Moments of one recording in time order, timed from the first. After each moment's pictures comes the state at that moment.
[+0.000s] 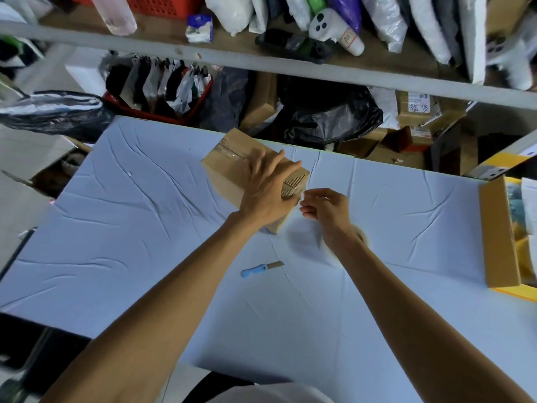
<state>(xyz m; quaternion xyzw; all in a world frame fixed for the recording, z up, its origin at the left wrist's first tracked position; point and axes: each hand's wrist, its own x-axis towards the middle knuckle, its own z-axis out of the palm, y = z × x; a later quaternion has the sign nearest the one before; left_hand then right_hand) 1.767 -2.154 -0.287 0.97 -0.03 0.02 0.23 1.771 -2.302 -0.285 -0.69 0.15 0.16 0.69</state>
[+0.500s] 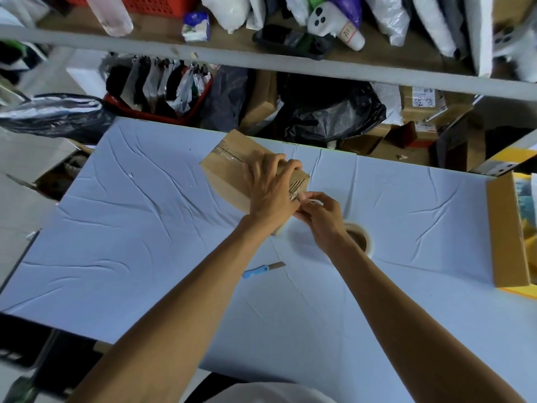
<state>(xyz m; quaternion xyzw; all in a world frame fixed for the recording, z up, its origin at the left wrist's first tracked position) 1.770 -2.175 -0.286 0.98 0.03 0.07 0.19 1.768 -2.296 -0.306 -0.58 0.16 0.21 0.77</state>
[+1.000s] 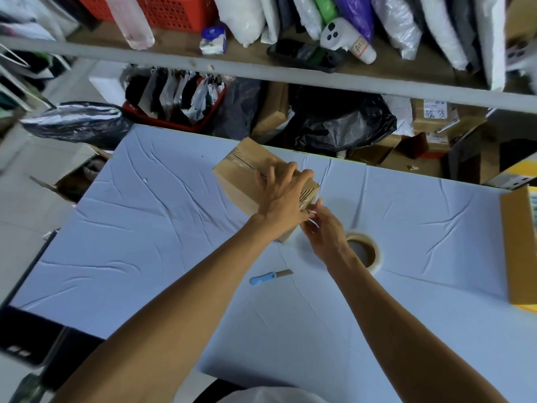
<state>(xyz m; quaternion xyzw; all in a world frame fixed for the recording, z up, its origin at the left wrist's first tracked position) 1.772 -2.170 -0.272 0.99 -0.02 -0.02 0.11 1.768 -2.288 -0.325 -0.45 0.24 0.24 0.82</state>
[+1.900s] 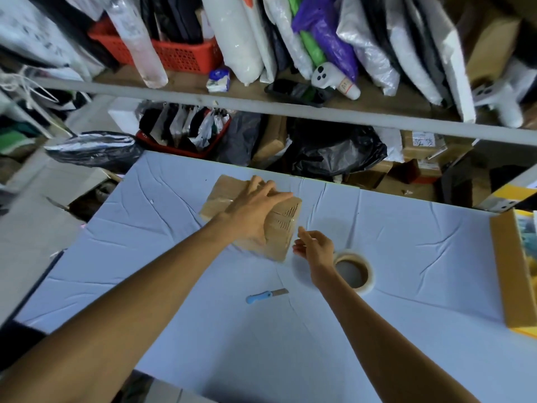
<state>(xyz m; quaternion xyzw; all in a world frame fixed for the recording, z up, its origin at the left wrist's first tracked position) 1.766 -2.120 -0.229 0.98 -0.14 -0.11 0.03 1.757 -2.288 -0.324 -0.65 0.21 0.19 0.71</state>
